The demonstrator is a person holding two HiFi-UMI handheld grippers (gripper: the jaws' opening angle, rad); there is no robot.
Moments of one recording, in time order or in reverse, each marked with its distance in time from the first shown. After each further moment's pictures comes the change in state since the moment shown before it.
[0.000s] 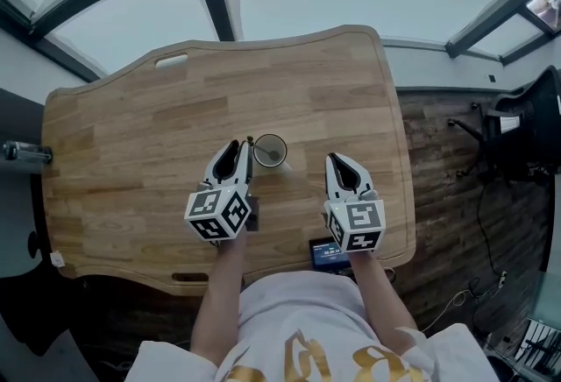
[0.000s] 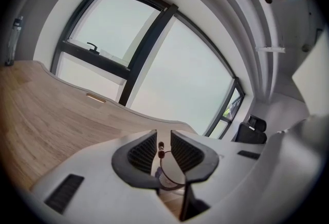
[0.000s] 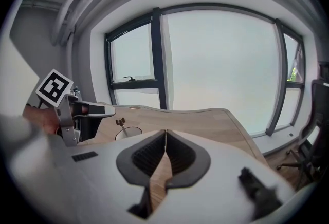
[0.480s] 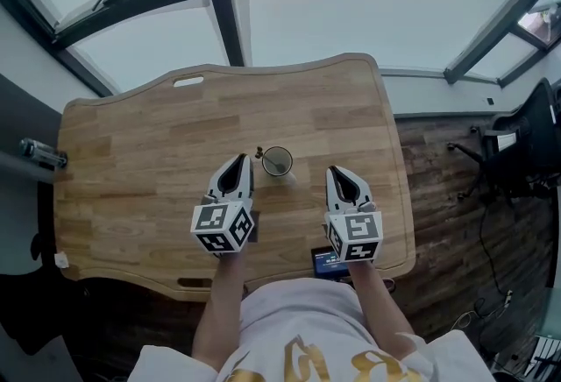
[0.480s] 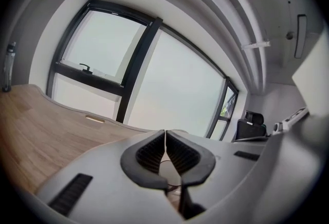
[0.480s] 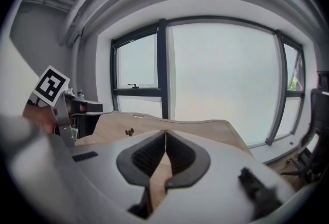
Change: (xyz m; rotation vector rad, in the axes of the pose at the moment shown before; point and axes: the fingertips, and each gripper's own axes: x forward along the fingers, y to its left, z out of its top) left arm -0.045 -0.024 0.035 0.144 -0.099 -0.017; right arm -0.033 0.021 0.029 -0.041 -0.086 0.005
